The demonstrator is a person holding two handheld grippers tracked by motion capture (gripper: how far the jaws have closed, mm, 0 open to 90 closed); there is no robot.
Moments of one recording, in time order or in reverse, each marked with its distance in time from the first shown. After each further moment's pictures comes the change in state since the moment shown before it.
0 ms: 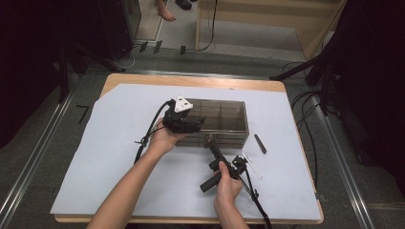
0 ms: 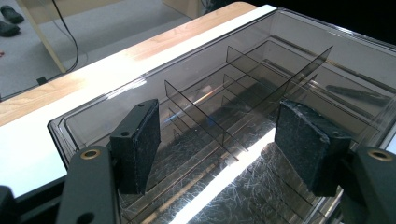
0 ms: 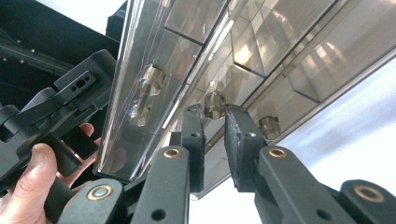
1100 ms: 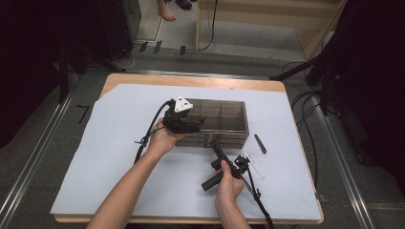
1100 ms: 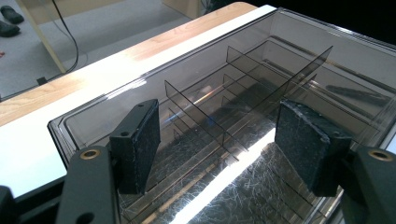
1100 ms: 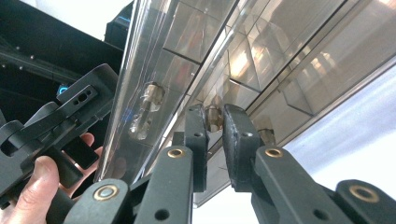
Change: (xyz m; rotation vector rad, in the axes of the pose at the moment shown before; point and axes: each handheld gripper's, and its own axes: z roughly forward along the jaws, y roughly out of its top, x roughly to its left) left arm 0.000 0.000 0.000 -0.002 -0.001 0.000; right arm 0.000 0.005 -0.002 -0.023 -0.006 -0.001
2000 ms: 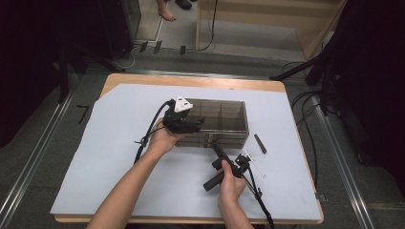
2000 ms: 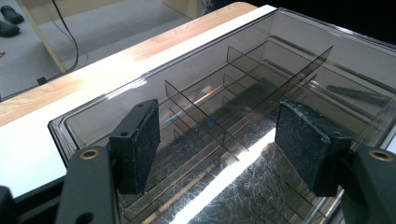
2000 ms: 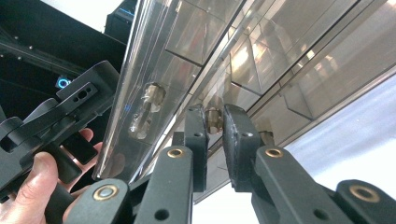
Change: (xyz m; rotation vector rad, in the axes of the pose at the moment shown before) left arm 0.000 0.000 0.000 0.000 0.002 -0.002; right arm 0.000 0.004 0.000 0.030 -0.001 -0.011
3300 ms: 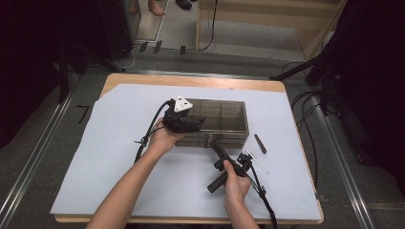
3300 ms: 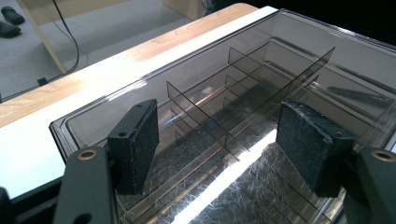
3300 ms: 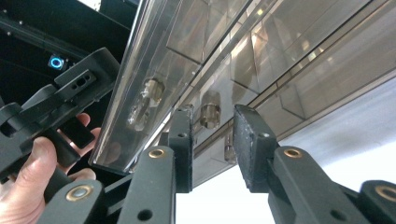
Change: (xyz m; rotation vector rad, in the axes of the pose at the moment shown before) left arm 0.002 0.000 0.001 -0.006 0.005 0.002; right arm -0.001 0.010 -0.003 0.065 -0.013 -0.061
